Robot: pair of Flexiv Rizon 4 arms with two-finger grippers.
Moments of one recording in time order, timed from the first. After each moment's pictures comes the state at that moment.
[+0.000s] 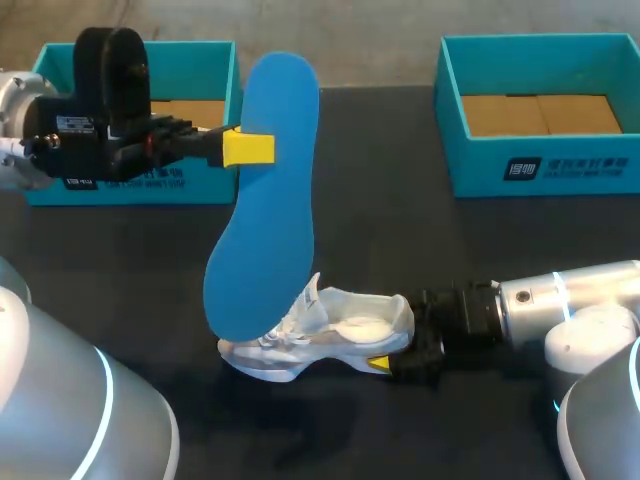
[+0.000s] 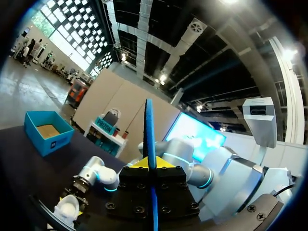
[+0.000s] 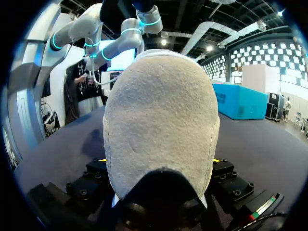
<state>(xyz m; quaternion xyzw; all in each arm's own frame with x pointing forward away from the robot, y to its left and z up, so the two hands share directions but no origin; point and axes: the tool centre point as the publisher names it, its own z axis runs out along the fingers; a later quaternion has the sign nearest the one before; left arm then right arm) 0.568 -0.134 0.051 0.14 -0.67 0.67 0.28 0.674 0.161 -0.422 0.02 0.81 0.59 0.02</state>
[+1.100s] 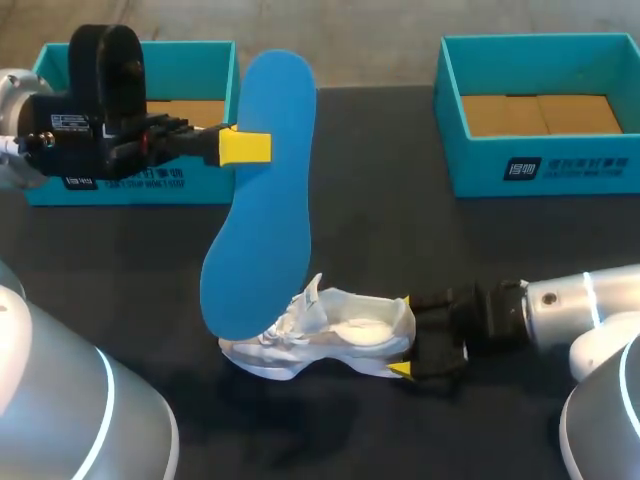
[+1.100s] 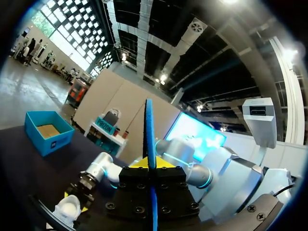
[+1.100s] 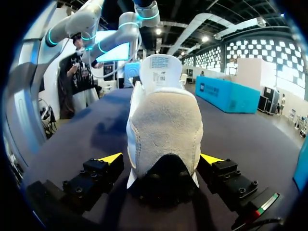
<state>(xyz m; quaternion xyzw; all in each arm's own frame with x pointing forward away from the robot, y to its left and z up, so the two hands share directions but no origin) 0.566 -0.132 0.052 0.14 -0.67 0.67 0.28 0.663 0.122 -0.406 0.04 0.84 0.53 0.04</state>
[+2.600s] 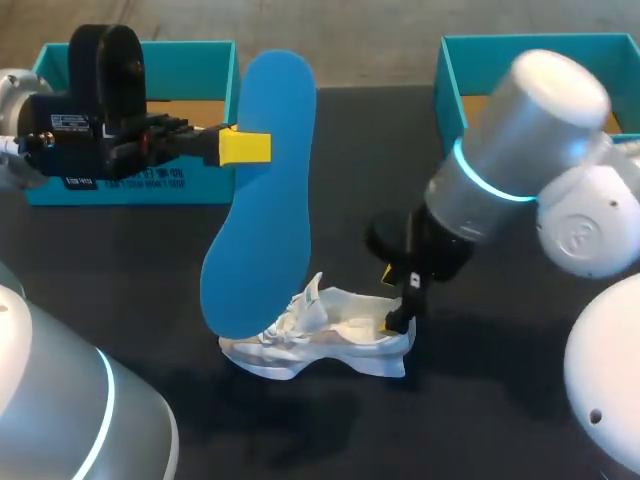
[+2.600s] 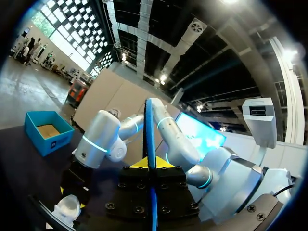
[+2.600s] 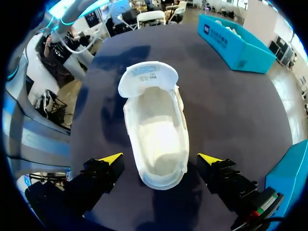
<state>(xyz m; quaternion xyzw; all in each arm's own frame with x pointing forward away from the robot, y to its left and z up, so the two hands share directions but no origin) 0.566 -0.132 0.052 0.14 -0.67 0.67 0.28 0.669 0.131 -0.326 0.09 0.98 0.18 -0.03</state>
